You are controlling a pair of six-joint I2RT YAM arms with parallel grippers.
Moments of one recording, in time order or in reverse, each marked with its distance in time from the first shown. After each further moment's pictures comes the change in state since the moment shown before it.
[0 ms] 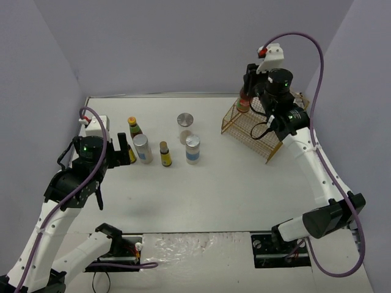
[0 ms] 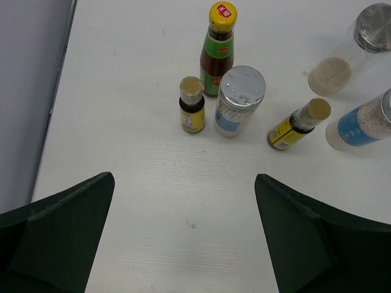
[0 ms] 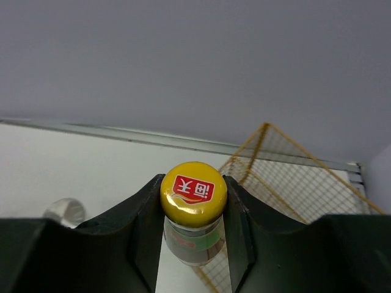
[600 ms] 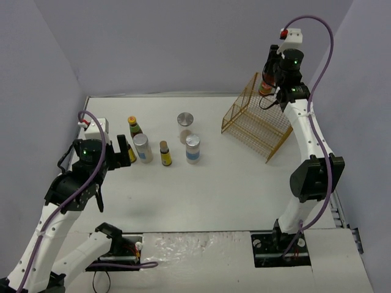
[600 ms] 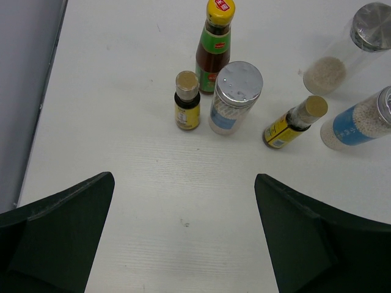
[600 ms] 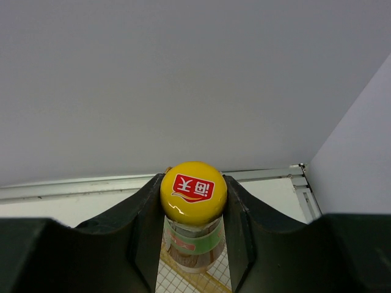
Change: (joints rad) left arm 0.000 -0.033 -0.050 0.025 0.009 -0.026; right arm -0.318 0.366 0.251 0.122 0.002 0.001
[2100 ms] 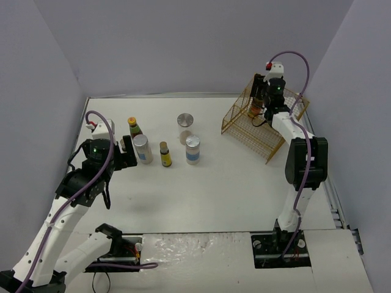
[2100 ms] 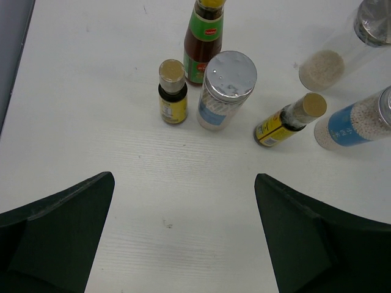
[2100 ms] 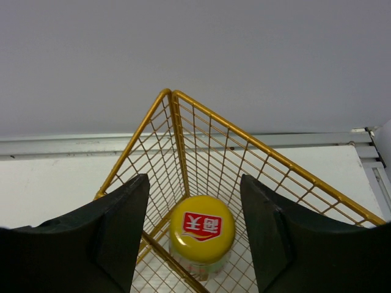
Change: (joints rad) left arm 0.000 0.034 -0.081 0.073 0.021 -0.074; right arm -0.032 0.179 -0.335 0.412 -0.120 0.035
